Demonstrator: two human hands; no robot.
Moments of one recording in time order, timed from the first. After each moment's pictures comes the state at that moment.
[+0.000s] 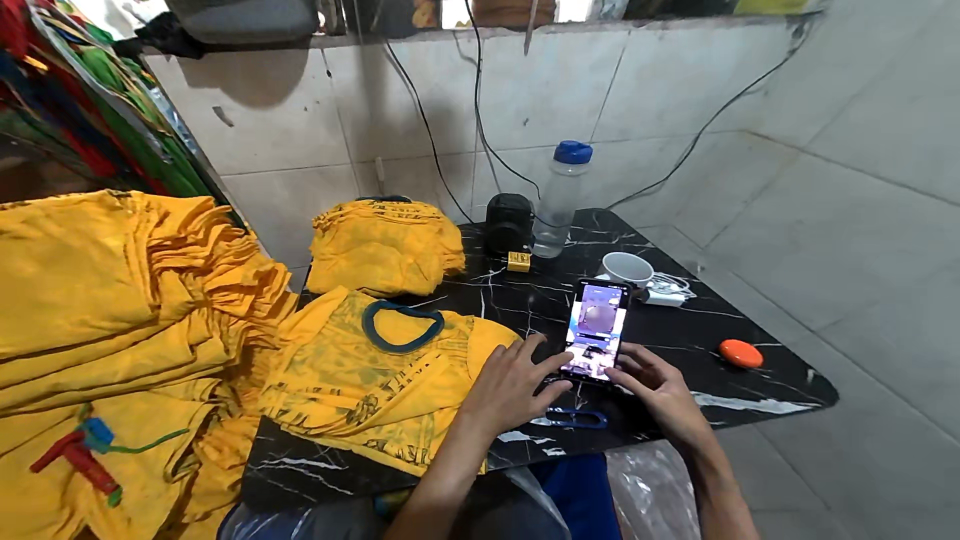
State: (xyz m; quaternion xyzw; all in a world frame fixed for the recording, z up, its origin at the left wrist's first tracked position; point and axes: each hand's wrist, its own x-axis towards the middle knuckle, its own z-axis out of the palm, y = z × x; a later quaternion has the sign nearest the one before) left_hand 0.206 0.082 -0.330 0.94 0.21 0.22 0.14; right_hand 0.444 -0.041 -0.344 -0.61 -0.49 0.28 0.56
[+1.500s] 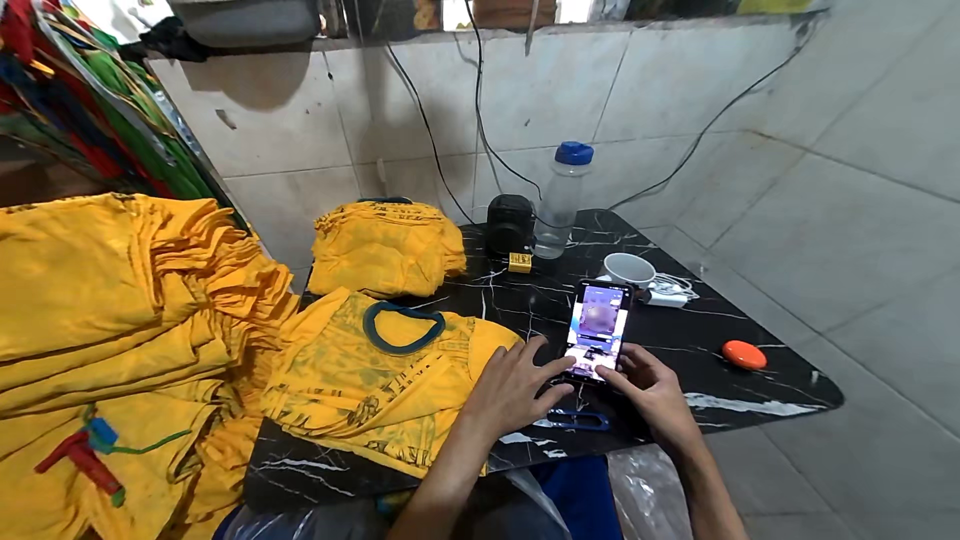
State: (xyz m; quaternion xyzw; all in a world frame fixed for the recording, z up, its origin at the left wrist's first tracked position) left_hand 0.206 0.081 -0.327 0.95 0.21 0.21 0.14; right_hand 0.431 -0.032 -0.349 -0.61 -0.46 0.25 0.60
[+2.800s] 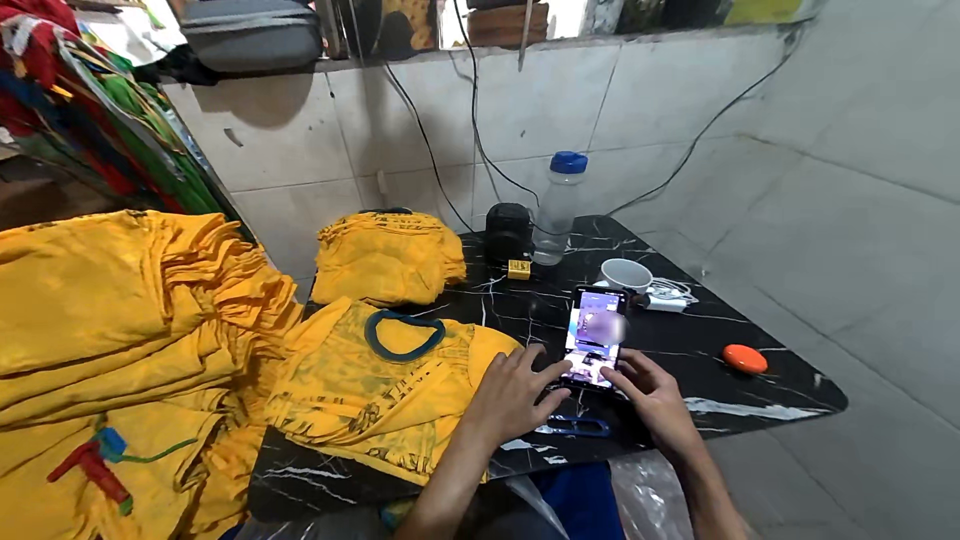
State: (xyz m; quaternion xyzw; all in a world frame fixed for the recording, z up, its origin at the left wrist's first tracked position) left_hand 0.207 0.079 -0.329 0.94 0.21 0.24 0.12; right_hand 0.432 -0.033 -0.351 -0.61 -0.45 0.24 0.60
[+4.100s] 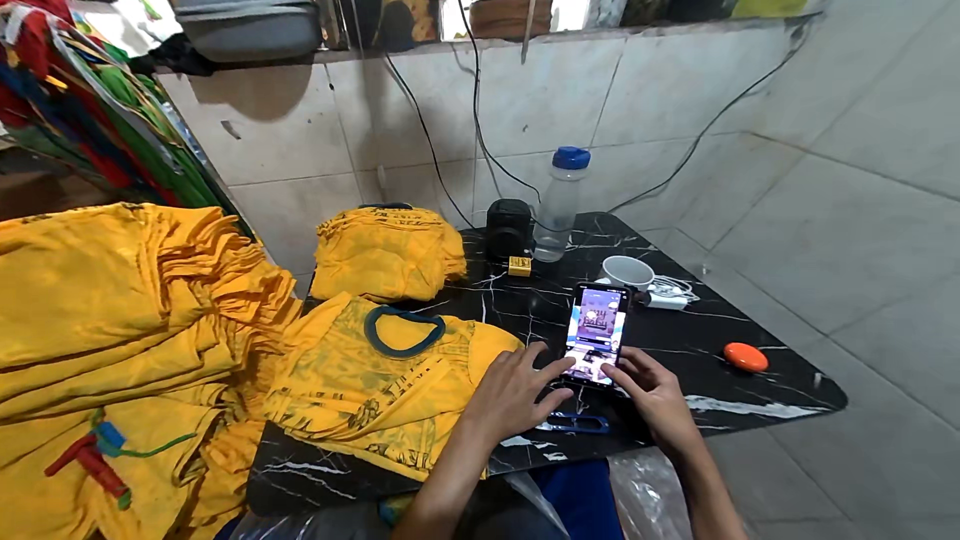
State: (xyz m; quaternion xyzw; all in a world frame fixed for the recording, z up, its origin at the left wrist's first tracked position) left_hand 0.207 0.080 -0.330 0.95 0.19 0.22 0.14; right_hand 0.430 -0.033 -0.348 -0.61 -0.45 0.24 0.60
